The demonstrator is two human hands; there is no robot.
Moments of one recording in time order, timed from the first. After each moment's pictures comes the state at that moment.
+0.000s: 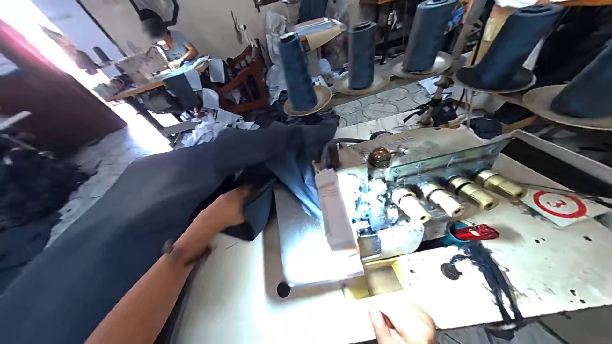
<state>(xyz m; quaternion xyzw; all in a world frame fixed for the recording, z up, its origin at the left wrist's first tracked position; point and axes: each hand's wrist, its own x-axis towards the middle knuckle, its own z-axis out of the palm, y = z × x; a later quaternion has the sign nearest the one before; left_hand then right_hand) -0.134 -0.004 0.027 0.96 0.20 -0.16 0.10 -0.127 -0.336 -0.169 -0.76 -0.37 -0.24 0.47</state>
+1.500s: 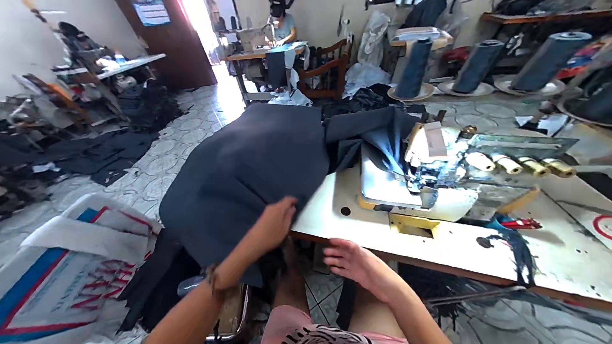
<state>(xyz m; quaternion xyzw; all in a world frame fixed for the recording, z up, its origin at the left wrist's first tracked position) -0.395 -0.081 -0.021 0.91 0.26 0.08 0.30 -0.233 -0.289 -0.118 -0.44 -0.34 0.56 0.61</state>
